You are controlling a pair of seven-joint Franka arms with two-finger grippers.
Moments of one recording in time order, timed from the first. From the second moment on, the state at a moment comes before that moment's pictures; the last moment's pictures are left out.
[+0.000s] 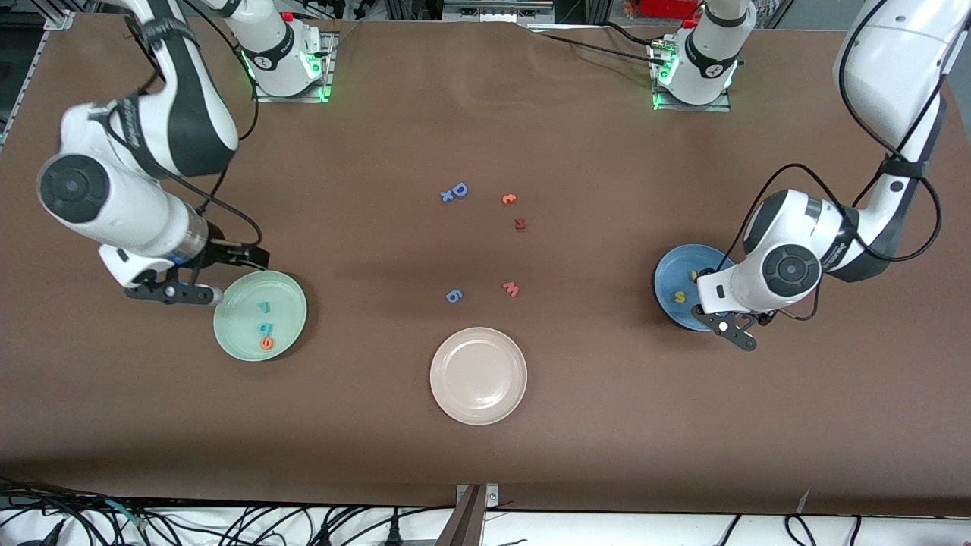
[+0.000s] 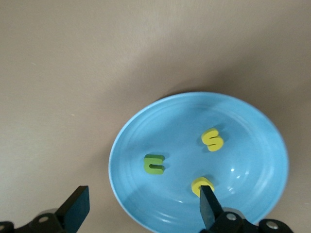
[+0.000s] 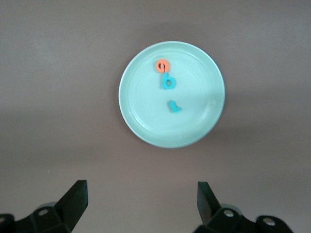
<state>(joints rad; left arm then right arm) 0.31 0.55 -0.50 -1.78 0.48 2.06 0.20 0.07 0.24 0.11 -1.73 -0.06 1.87 0.28</state>
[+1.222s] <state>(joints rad) 0.16 0.18 -0.31 -1.34 0.07 1.49 -0.03 0.04 0.12 0.08 -1.56 -0.04 1.50 0.28</state>
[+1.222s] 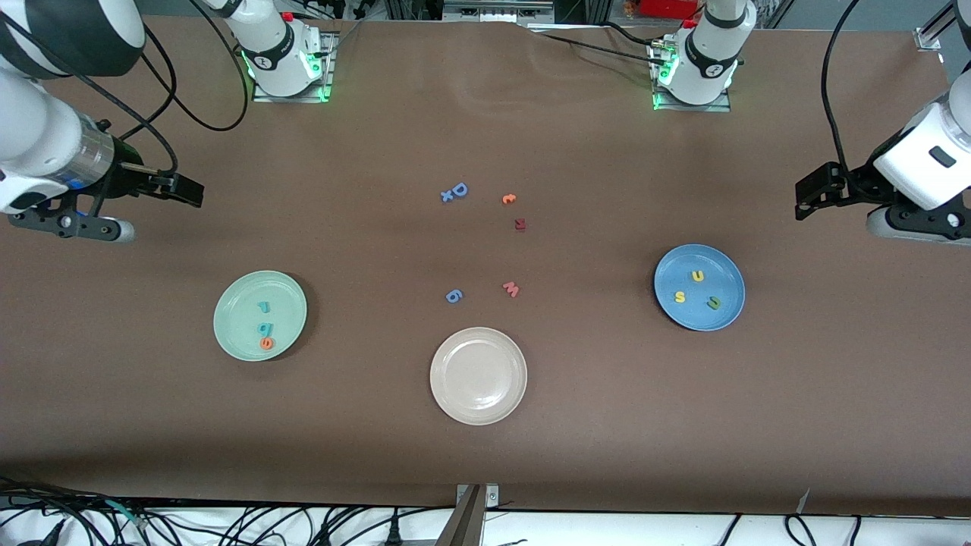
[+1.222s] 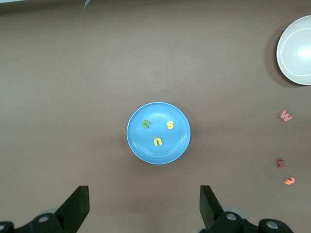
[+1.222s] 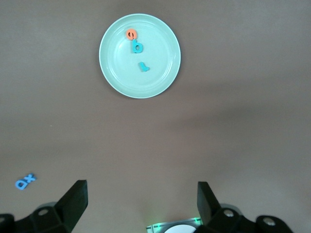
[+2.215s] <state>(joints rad) 0.02 0.00 -0.12 -1.60 0.01 1.63 -0.03 0.05 0.12 0.01 -1.54 0.06 1.49 0.26</state>
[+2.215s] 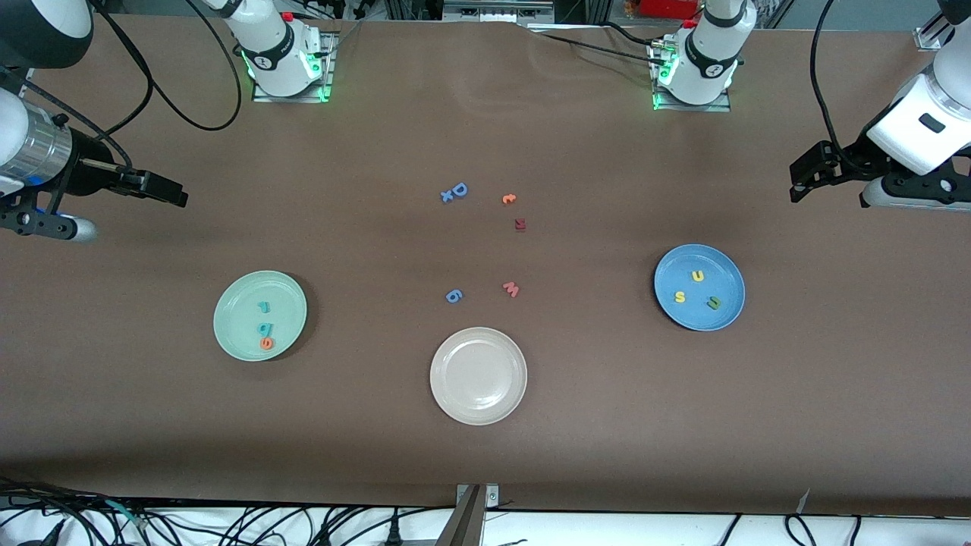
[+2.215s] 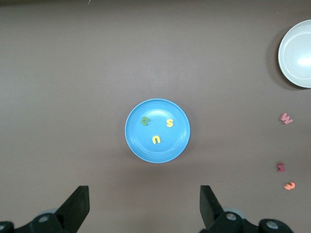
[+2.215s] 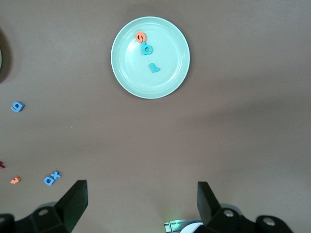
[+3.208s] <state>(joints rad) -0.04 0.00 -0.05 -1.60 0.01 1.63 -0.04 0.07 0.12 0.01 -1.54 0.04 1.49 0.23</state>
